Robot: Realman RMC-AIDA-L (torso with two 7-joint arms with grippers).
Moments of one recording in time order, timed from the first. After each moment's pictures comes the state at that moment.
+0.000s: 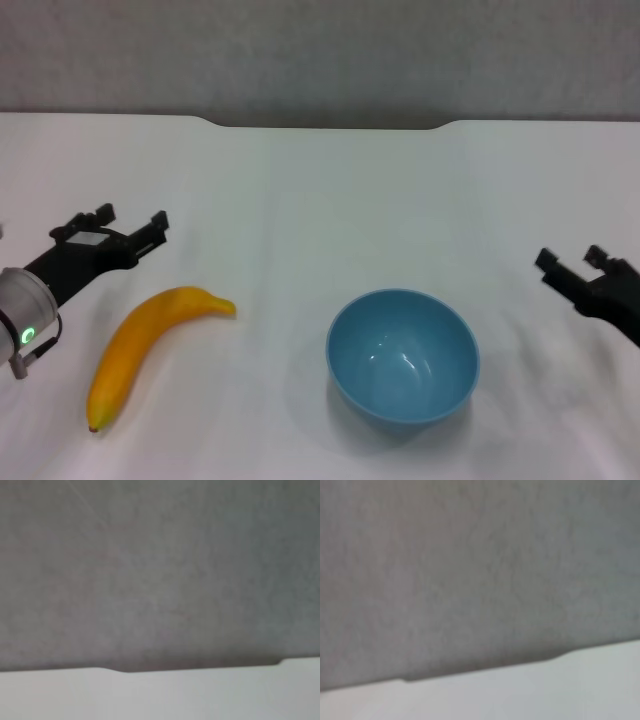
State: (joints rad) left arm -0.43 -2.03 -1.73 -0.43 0.67 -0.74 2.22; right arm 0.49 2.01 1.71 0.01 -0.41 1.13 -2.37
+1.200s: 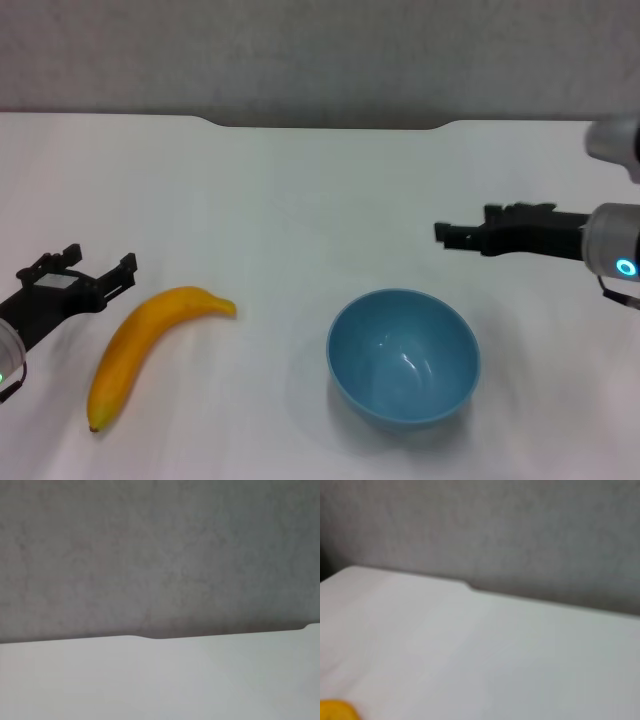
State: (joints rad) left arm -0.33 -2.03 -1.77 -0.47 0.74 -0.72 2.27; right arm 0.44 2.00 1.65 1.08 -1.97 0.75 -0.84
